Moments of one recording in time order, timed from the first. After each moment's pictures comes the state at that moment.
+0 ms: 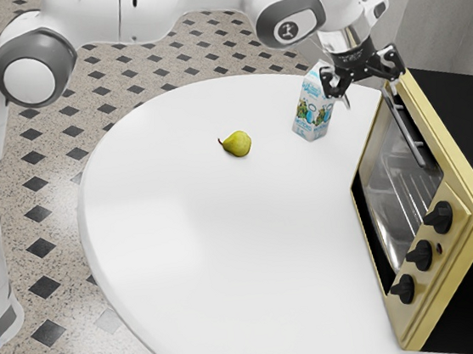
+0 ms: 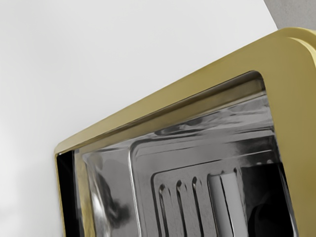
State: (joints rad) arm 0.17 0.25 -0.32 -1.34 0.12 2.19 -1.28
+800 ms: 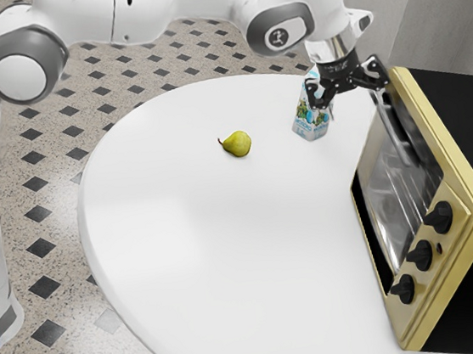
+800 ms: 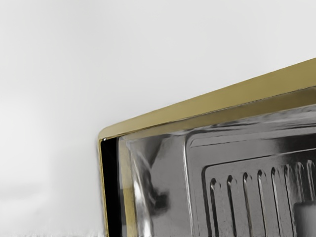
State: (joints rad) arm 0.17 0.20 -0.27 -1.46 0.04 2.20 -1.27
